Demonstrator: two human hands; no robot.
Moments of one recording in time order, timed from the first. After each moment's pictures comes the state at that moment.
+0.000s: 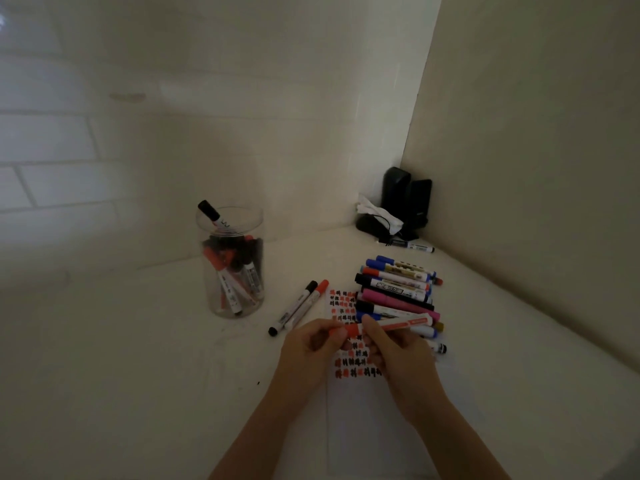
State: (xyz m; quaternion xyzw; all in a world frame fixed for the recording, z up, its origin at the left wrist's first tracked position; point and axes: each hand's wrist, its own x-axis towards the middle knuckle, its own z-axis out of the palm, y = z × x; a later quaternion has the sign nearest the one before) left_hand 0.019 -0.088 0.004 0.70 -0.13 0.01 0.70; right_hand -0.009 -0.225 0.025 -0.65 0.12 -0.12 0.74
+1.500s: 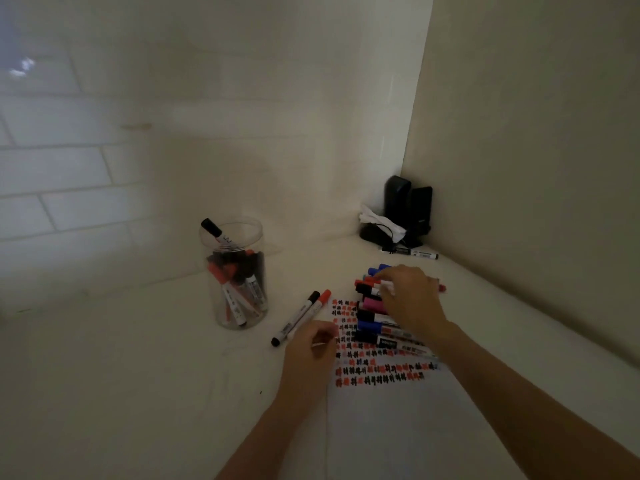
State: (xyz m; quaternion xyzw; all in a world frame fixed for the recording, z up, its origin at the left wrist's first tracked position) left_hand 0.038 -0.097 -0.018 0.79 -0.11 0.09 0.59; right_hand 0.082 -0.286 0.056 -0.97 0.01 -0.20 0.12
